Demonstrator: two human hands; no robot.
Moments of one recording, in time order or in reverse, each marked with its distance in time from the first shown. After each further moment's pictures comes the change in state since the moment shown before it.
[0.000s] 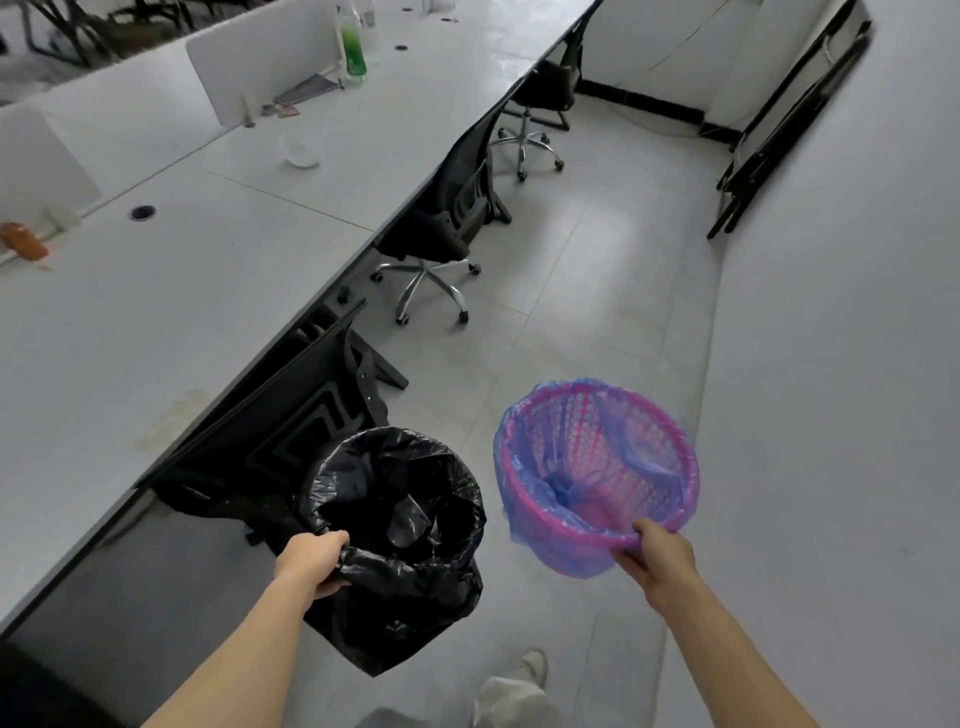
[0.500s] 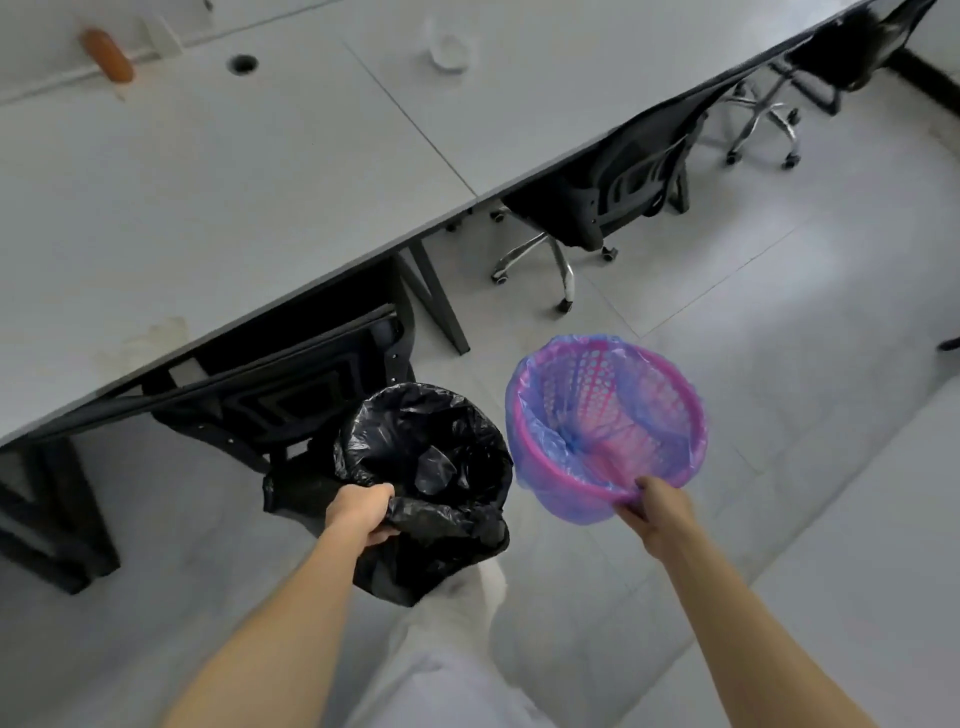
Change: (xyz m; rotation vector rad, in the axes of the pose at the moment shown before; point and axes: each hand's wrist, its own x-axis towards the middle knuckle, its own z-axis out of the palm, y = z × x) left_hand 0.087 0.167 0.140 -0.300 0.092 -0.322; right_hand 0.223 -0.194 0.229 -0.425 -0.219 0.033
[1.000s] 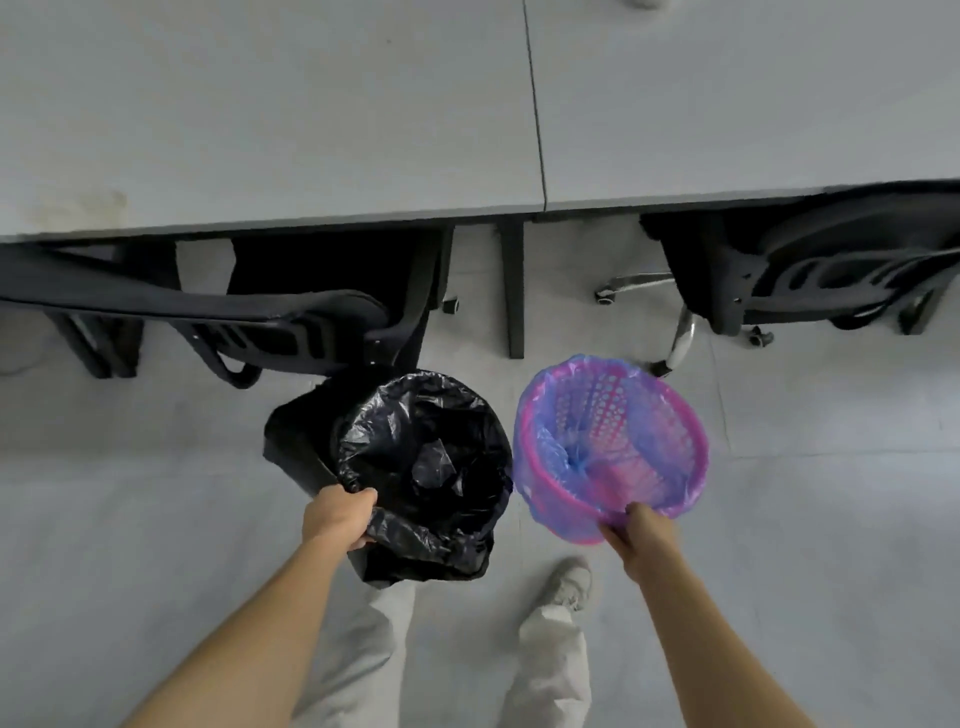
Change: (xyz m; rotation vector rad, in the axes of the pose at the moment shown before) left_hand 0.064 0.104 0.176 -0.217 0.304 -0.318; right_hand 0.295 -0.139 0.131 -0.519 -0.228 0.095
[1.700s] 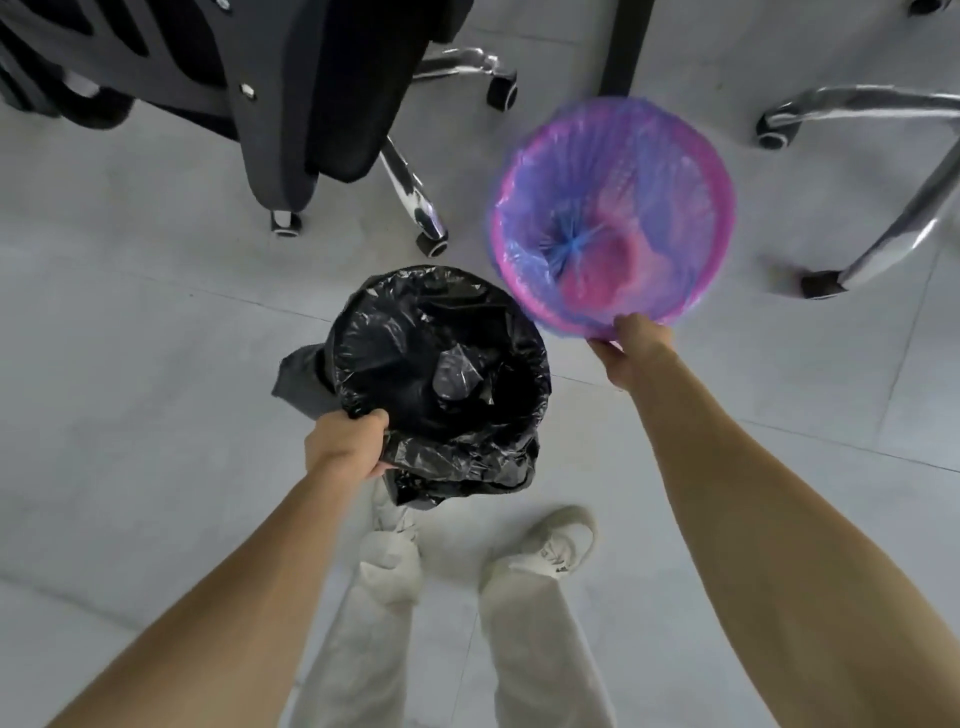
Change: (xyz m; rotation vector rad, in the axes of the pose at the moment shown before) left_hand 0.154 -0.045 0.254 -0.269 0.115 -0.267; right_hand 0.307 0.011 0.175 -0.212 -0.329 0.009
